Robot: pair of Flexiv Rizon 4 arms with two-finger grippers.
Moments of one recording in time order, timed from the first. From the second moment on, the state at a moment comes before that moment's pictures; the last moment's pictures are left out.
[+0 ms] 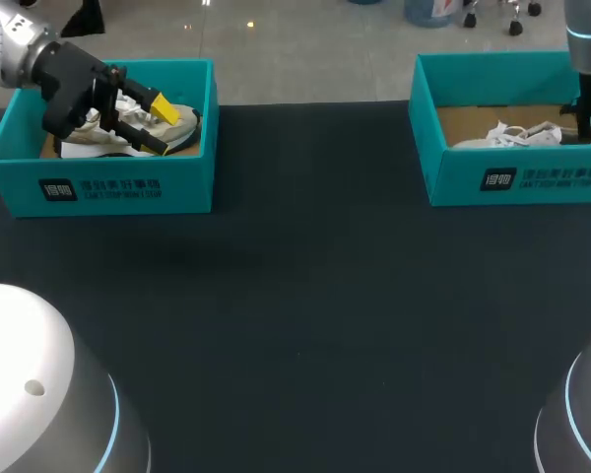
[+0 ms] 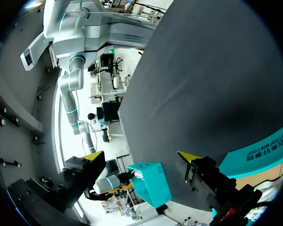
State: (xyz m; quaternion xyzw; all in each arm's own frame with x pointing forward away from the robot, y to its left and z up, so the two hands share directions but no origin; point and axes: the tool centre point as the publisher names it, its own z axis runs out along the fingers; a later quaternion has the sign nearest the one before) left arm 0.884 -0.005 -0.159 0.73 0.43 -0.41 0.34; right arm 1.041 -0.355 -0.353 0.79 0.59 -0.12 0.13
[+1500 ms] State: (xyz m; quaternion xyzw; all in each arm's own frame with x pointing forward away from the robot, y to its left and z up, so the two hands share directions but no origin) left arm 0.884 -0.005 -0.159 0.73 0.43 -0.41 0.34; right arm 0.991 -0.322 -0.206 0.70 0.71 0.03 0.05
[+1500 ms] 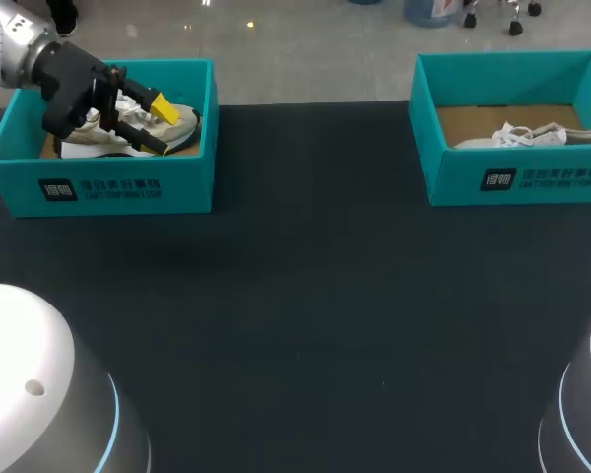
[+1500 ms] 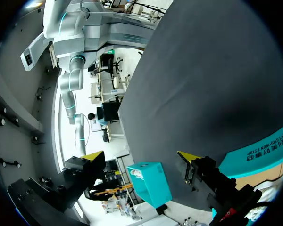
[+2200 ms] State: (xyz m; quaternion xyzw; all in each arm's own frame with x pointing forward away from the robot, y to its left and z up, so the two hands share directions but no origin) left arm 0.905 0.024 -0.177 0.75 0.49 -0.35 0.27; right arm 0.991 -0.322 -0.205 0.70 0.71 0.03 0.05
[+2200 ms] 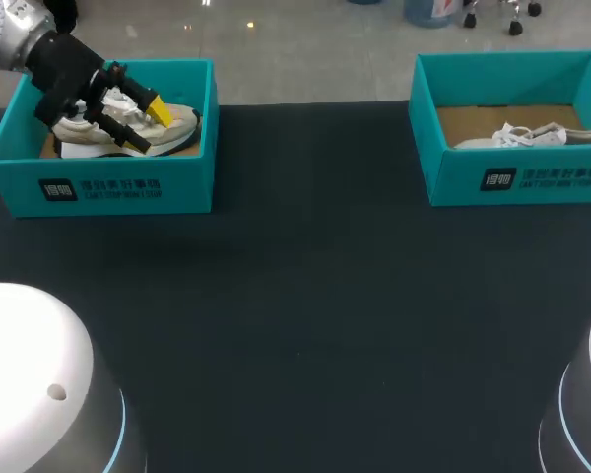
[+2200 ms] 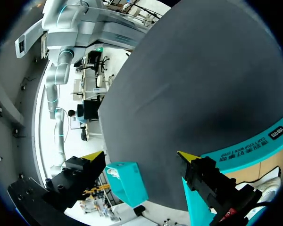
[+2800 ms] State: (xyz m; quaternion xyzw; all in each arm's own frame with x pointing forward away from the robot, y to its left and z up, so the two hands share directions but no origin) left arm 0.967 0.109 -0.182 0.77 0.60 -0.17 0.15; right arm 0.991 -0.322 -0.206 0.70 0.71 0.03 0.05
